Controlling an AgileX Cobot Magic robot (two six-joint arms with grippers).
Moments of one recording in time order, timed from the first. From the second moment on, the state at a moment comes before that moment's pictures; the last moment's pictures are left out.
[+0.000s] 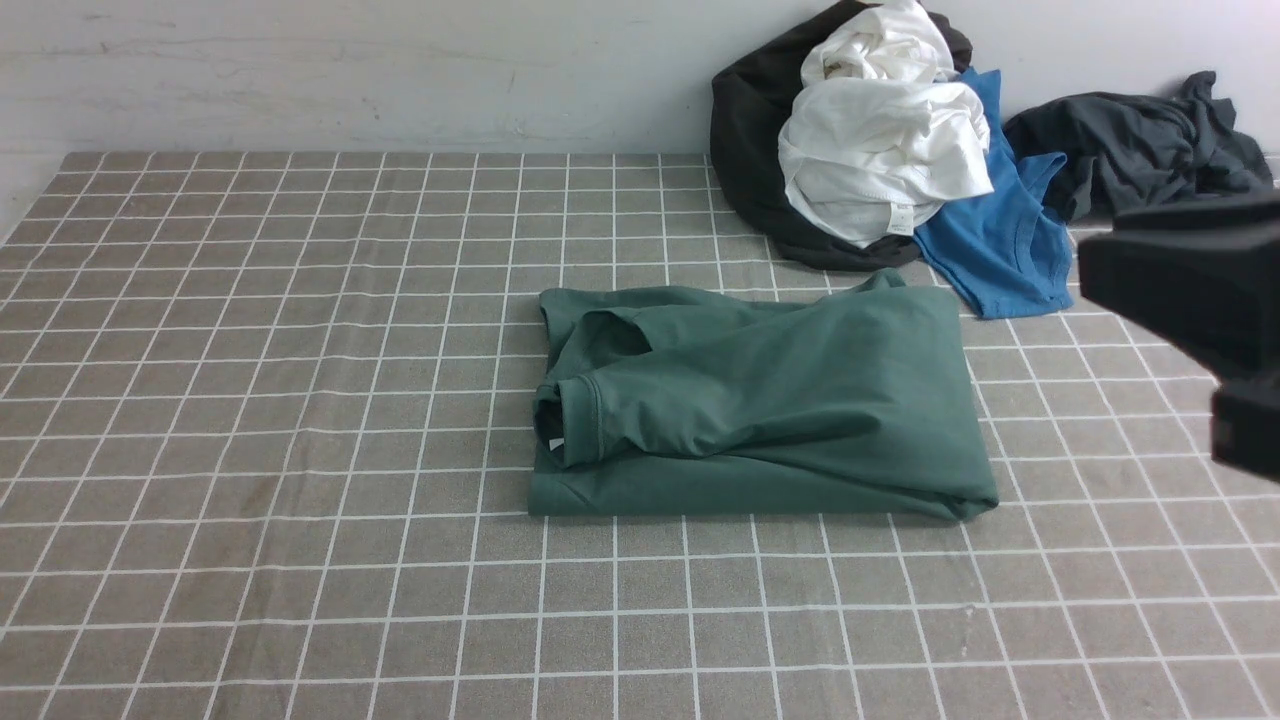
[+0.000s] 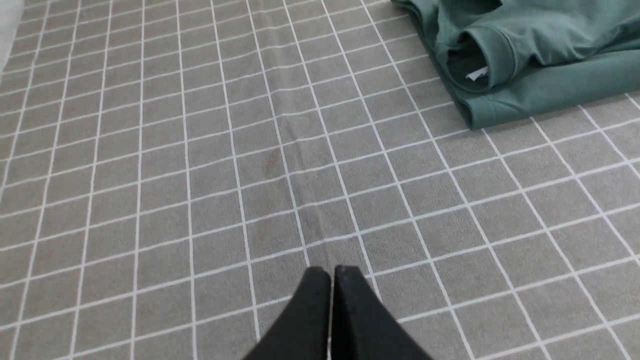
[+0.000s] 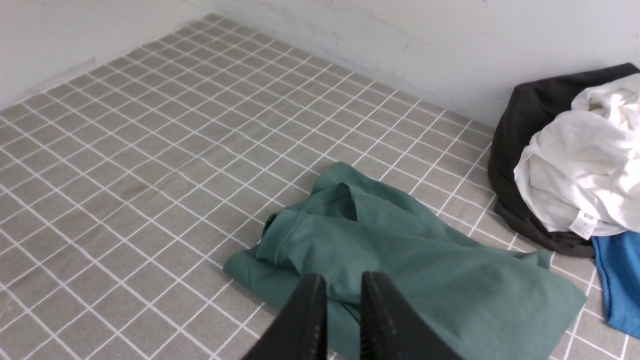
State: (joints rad) right arm 0.51 0.81 -0.89 0.20 0.58 -0.26; left arm -0.02 0.15 -0.47 -0.17 0.87 0.23
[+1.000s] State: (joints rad) right arm 0.51 0.61 -0.76 0.23 0.47 -0.26; left arm -0.02 -0.01 -0.41 -0.17 0.81 0.23
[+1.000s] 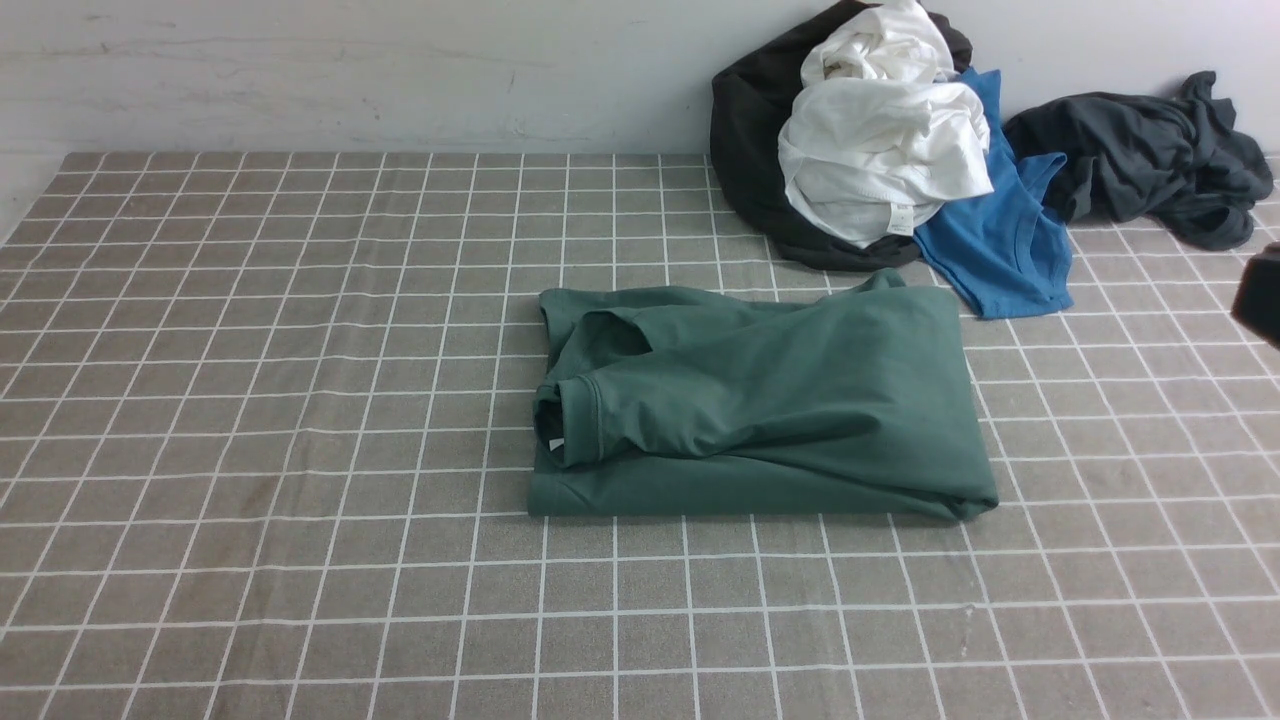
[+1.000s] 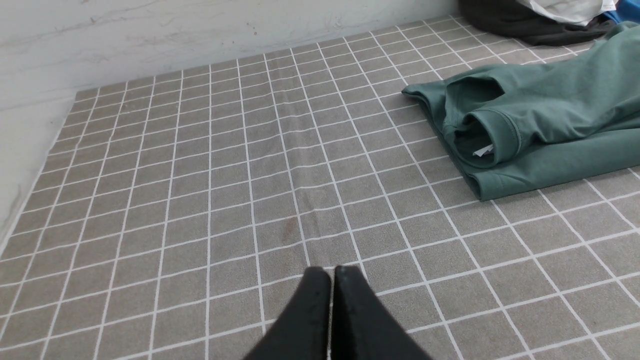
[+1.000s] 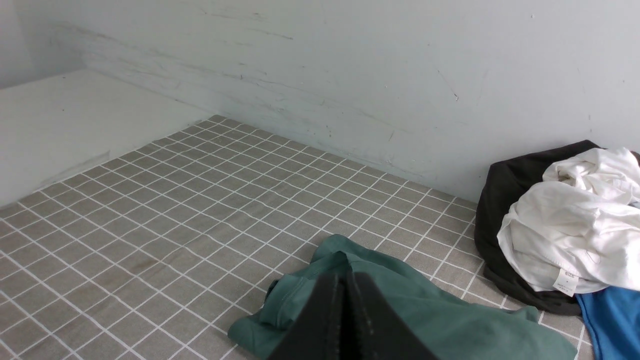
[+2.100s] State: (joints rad) right arm 0.06 0.10 -0.17 0.15 0.33 -0.09; left arm -0.02 -0.01 -0.41 -0.17 0.81 0.23
